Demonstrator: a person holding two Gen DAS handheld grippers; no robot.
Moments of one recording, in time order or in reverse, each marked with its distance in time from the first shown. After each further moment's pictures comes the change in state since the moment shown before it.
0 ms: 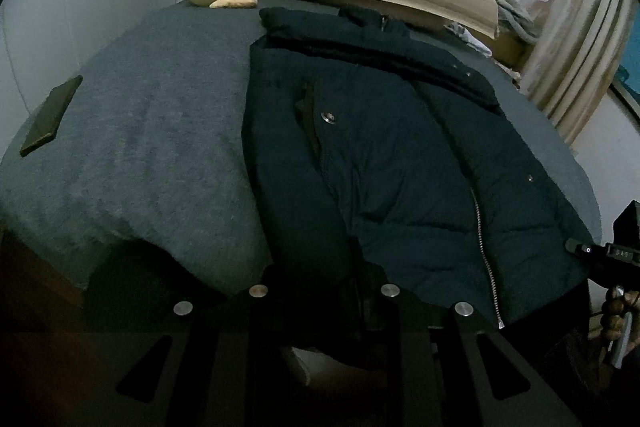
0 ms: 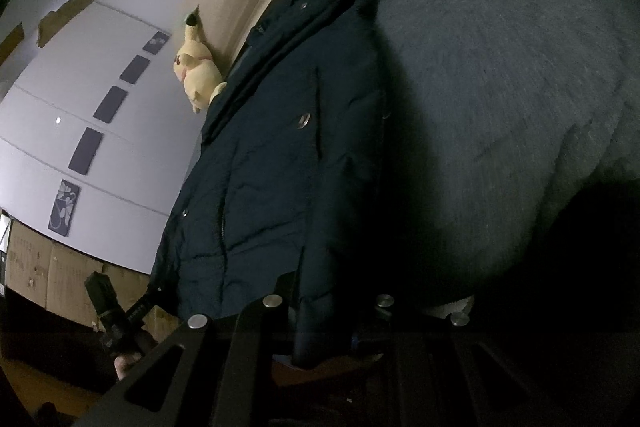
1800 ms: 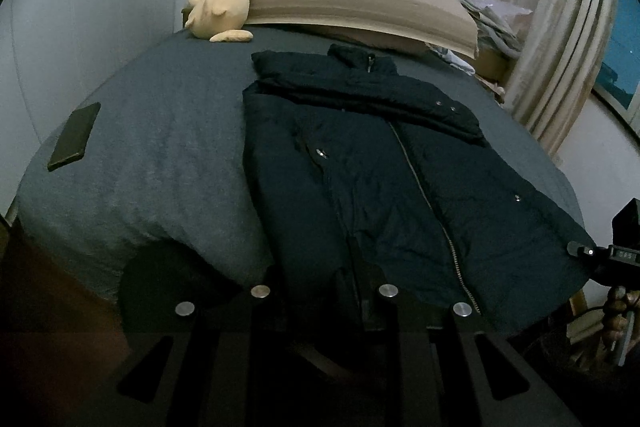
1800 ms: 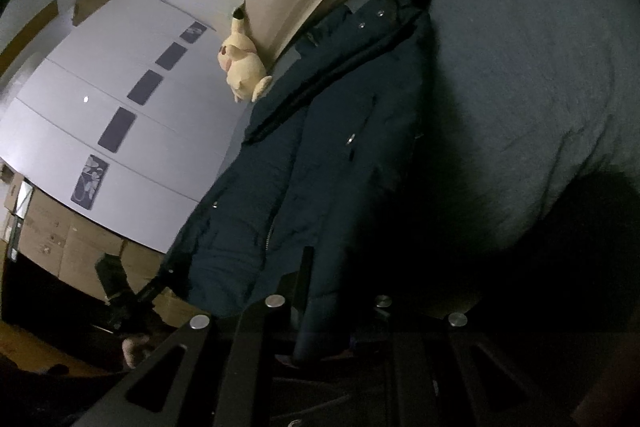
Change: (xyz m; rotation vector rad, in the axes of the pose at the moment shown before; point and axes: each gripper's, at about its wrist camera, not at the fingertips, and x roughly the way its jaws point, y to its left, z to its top) left arm -0.055 0.011 0.012 0.047 -0.077 -0.036; right arm -0.042 0.030 -0.009 -0.102 -0.006 0.095
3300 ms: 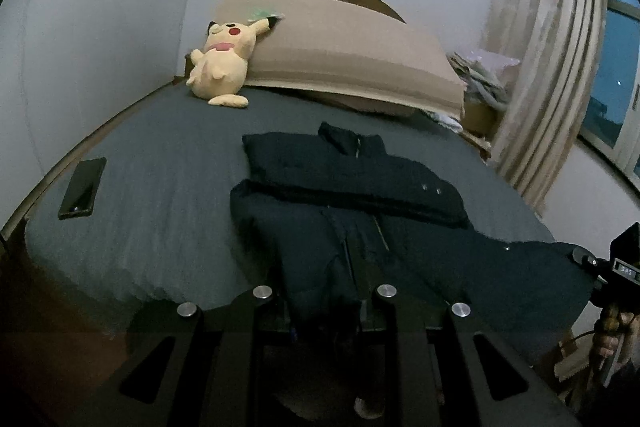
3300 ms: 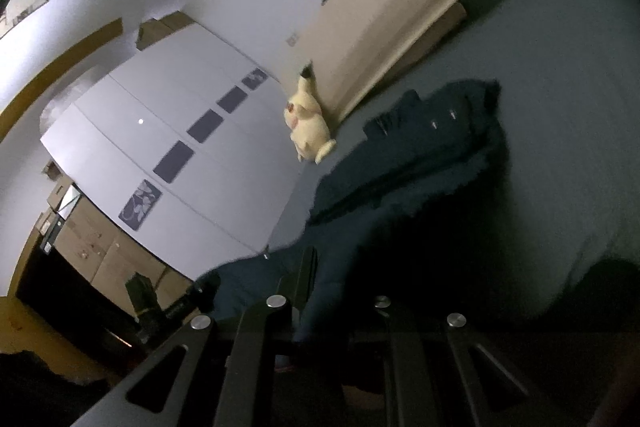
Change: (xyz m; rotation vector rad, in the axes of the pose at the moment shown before) left arm -0.042 -0.001 0.062 -0.036 -0.204 -0.046; right arm -0.049 0.057 0.037 -0.116 -0.235 0.171
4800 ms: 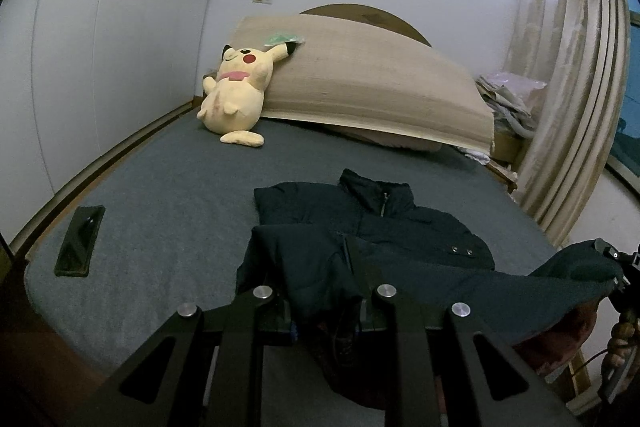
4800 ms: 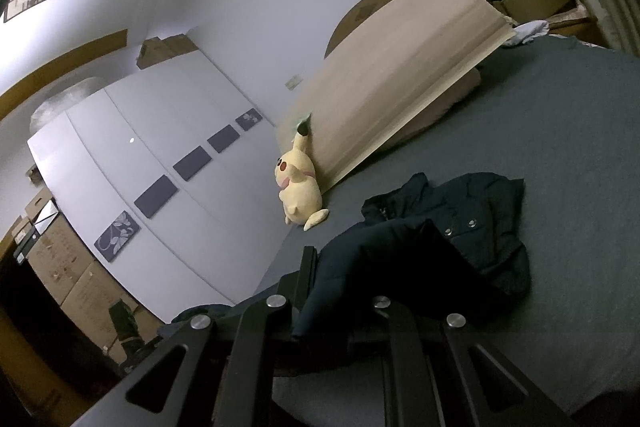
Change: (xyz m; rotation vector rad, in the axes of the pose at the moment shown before) left arm 0.054 0.000 0.074 -0.015 -0.069 0.084; right arm 0.051 0.035 0.087 -0.080 -0.163 -0.087
